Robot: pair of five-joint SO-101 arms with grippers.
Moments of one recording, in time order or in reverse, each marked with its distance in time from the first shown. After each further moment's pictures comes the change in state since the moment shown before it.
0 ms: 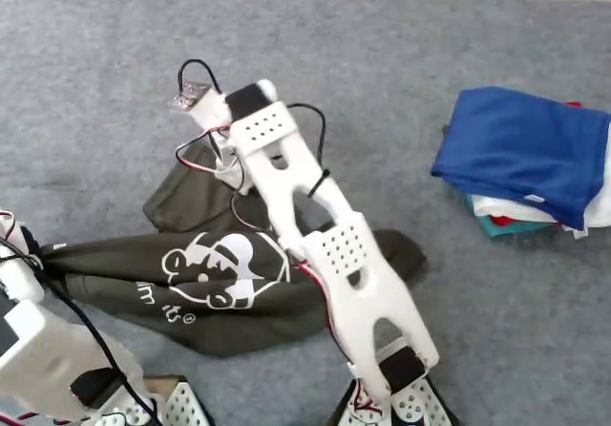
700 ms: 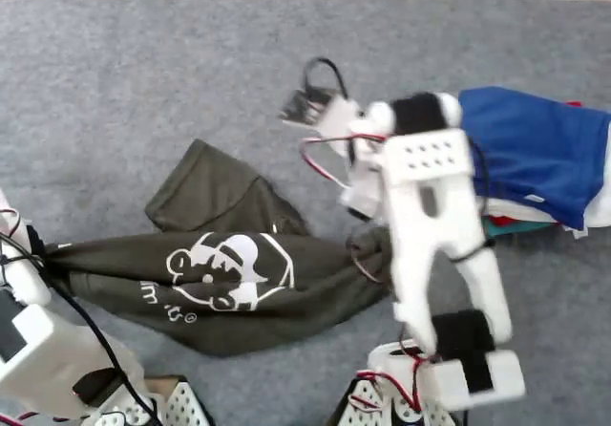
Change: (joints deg) left arm 1.9 -4.1 0.5 3.5 -4.8; right arm 18.8 -68.4 64.2 0.0 23.4
